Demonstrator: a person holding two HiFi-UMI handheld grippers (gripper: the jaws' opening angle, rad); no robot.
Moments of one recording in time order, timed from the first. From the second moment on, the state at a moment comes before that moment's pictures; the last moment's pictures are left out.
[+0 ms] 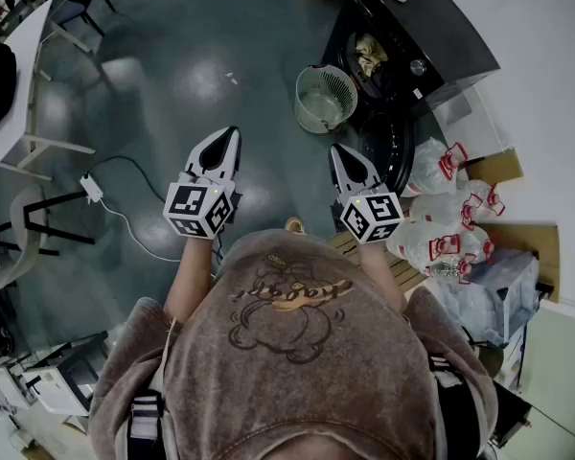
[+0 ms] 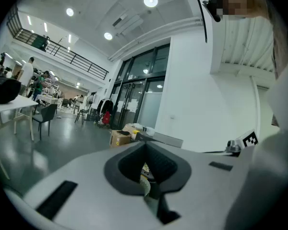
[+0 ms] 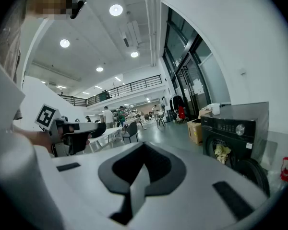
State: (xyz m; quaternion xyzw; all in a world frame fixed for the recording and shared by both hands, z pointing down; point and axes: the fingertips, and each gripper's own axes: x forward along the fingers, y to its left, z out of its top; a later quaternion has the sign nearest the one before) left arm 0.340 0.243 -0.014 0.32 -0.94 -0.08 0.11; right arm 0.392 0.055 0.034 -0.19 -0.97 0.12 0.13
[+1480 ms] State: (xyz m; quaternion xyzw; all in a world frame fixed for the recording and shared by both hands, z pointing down) left arm 0.189 0.393 0.006 0.24 -0.96 -0.07 0.11; right arm 0.188 0.205 0.050 -0.28 -0.94 0.10 0.15
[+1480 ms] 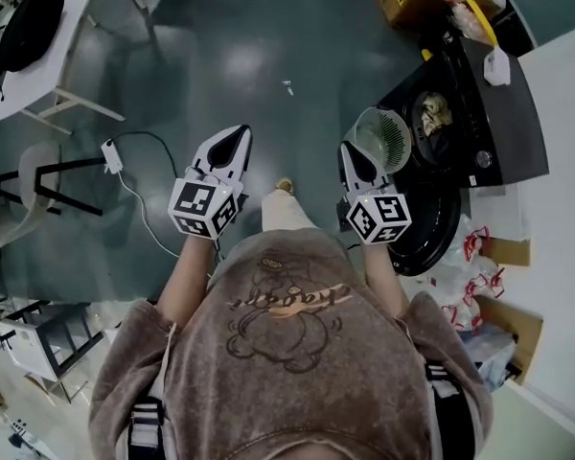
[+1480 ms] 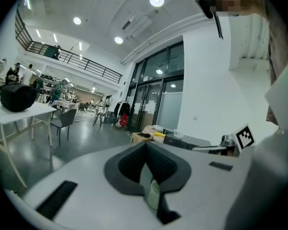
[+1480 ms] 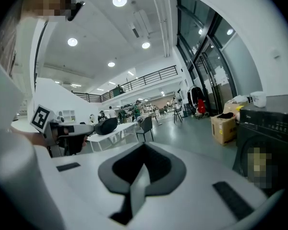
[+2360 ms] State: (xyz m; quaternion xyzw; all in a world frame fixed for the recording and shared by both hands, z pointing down) left arm -0.038 0.380 -0.011 0.31 -0.94 -0.07 0.11; right arm -0.010 0.210 0.041 -0.24 -0.95 0.10 0.15
